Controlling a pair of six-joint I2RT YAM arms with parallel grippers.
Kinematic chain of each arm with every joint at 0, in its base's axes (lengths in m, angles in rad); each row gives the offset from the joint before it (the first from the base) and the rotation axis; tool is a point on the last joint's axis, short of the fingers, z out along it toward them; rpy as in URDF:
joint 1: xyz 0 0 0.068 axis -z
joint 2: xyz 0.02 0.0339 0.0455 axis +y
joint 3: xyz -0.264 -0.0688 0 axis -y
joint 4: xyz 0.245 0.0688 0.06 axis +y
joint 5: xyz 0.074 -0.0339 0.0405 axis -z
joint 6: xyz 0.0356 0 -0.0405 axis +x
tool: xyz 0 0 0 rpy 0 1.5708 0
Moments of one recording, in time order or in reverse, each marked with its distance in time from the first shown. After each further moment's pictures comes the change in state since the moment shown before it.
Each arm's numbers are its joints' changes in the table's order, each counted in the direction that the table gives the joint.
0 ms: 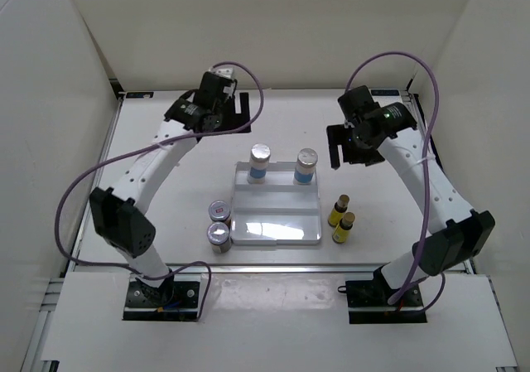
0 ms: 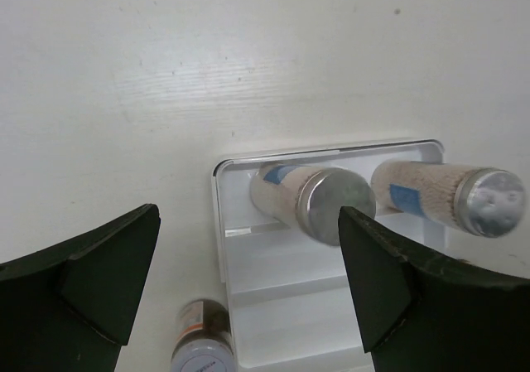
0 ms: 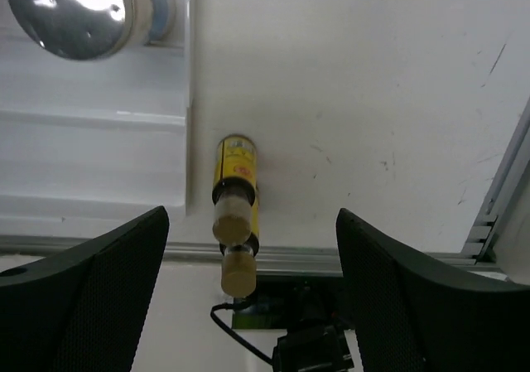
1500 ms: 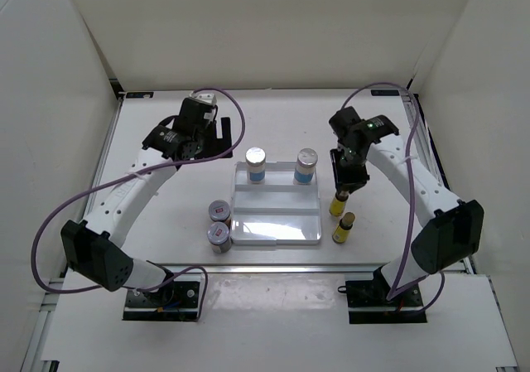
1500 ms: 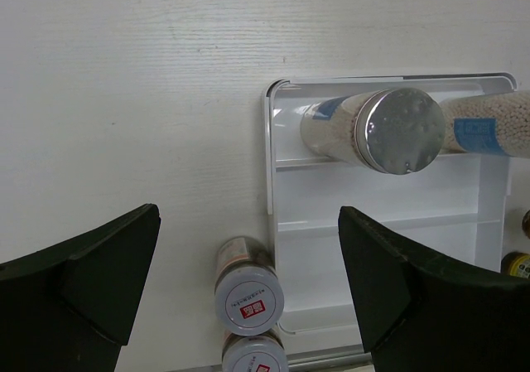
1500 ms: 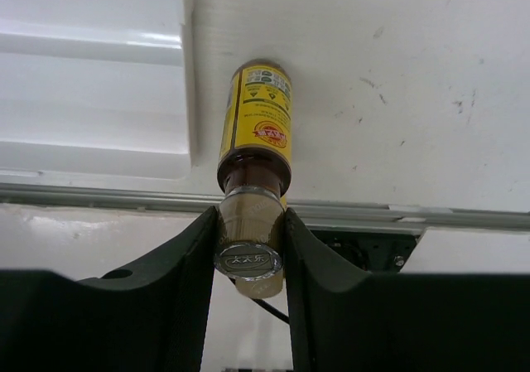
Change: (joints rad) left arm -0.040 -0.304 -0.315 -0.001 -0.021 0.015; right arm -0.011 -0.008 -0.283 0.007 -0.151 0.072
